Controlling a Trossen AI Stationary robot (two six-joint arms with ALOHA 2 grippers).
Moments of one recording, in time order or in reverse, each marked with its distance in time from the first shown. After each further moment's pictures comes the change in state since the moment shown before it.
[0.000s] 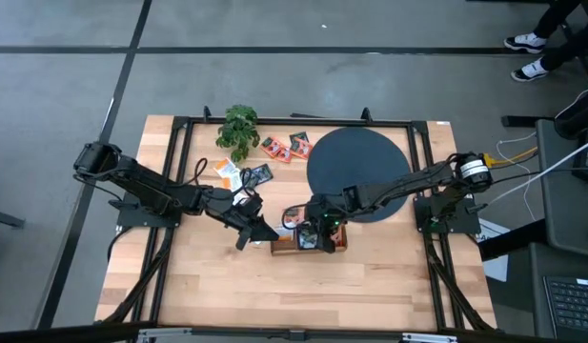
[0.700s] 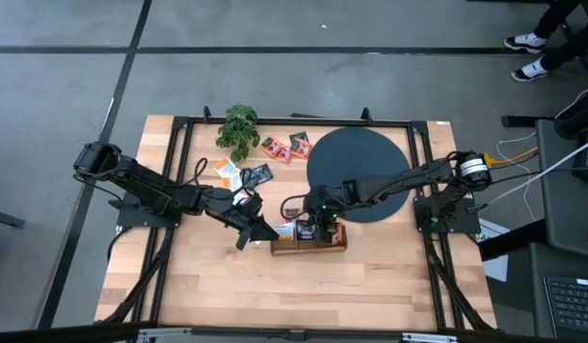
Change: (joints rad) left arm 0.001 0.000 0.000 0.000 -0.001 0.000; right arm -0.047 0.000 0.000 0.004 0.034 -0.044
